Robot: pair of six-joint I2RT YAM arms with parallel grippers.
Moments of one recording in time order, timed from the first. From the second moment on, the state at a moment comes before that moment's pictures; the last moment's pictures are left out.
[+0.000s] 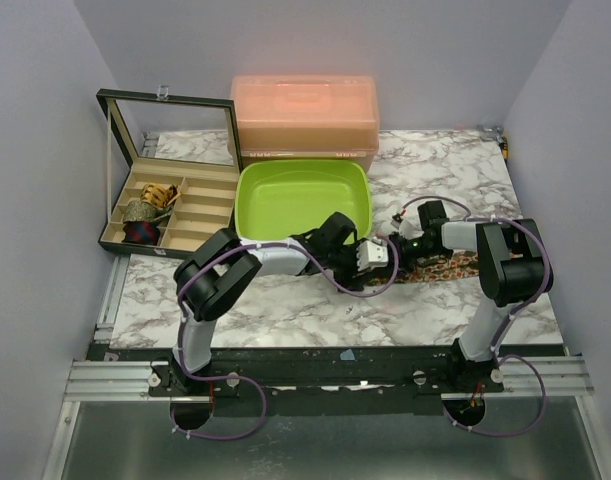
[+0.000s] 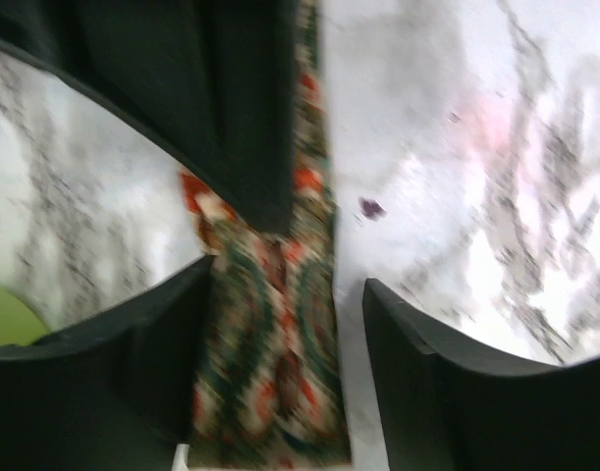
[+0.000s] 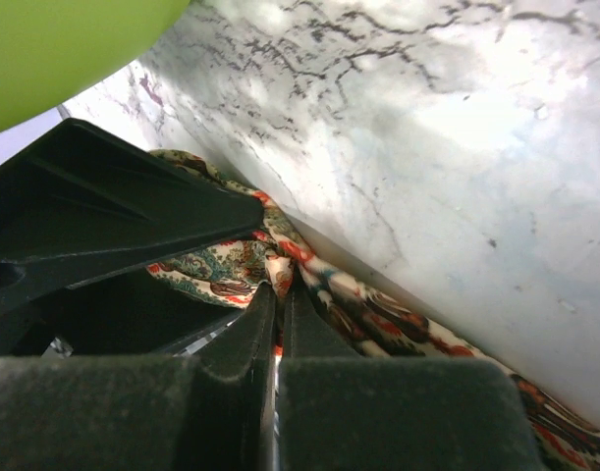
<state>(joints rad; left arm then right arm) -0.85 1.90 1.04 0.08 0.54 0.42 0.11 1.84 0.87 -0.37 -0.87 0.22</state>
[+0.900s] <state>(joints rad) -0.79 1.84 0.90 0.24 0.54 0.23 0.13 1.81 0.84 -0.33 -0.84 0.26</state>
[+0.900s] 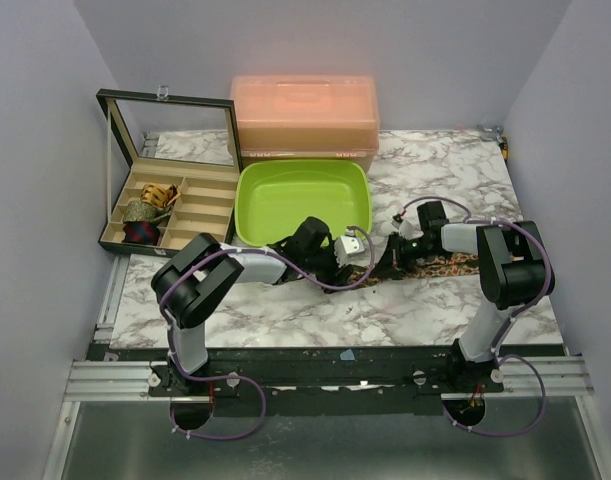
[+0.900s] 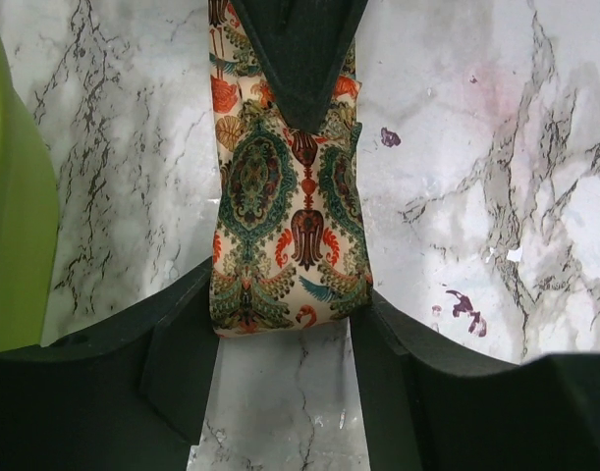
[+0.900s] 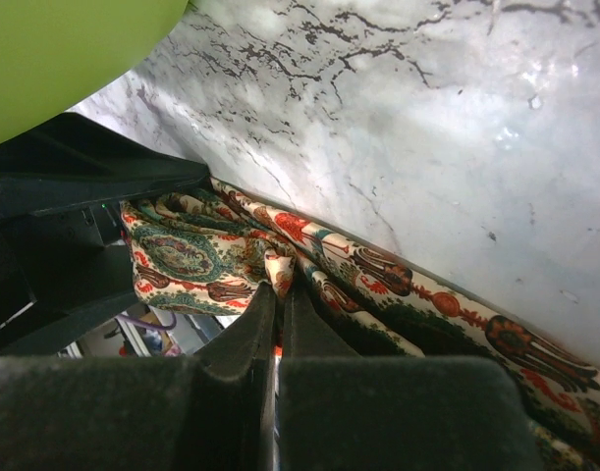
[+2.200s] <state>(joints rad) -0.80 1.80 0.94 0.18 0.57 0.36 0.18 1.78 0.79 -0.22 -0.81 0.40</state>
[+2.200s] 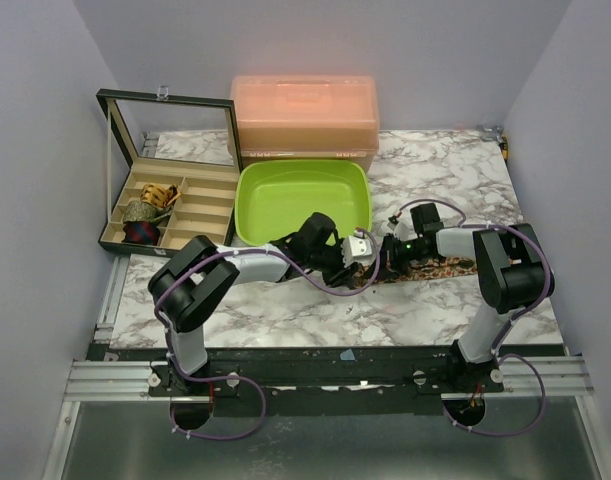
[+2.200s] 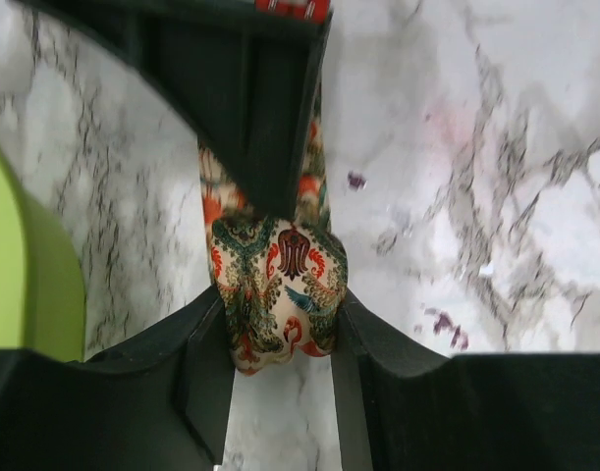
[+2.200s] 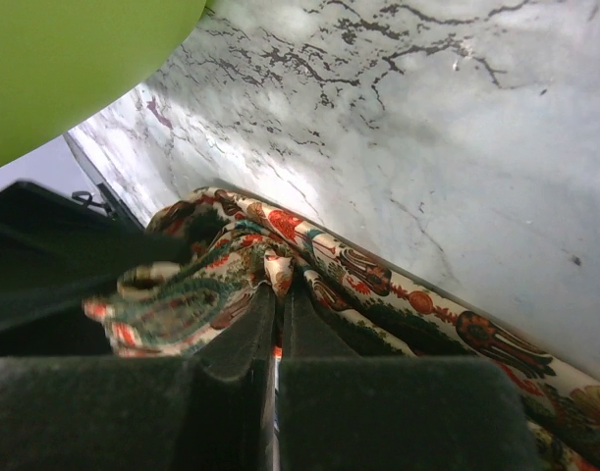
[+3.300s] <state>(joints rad) -0.88 1.93 1.06 0.17 0.46 0.44 0.07 1.75 0.93 -0.48 -0.80 0.20</state>
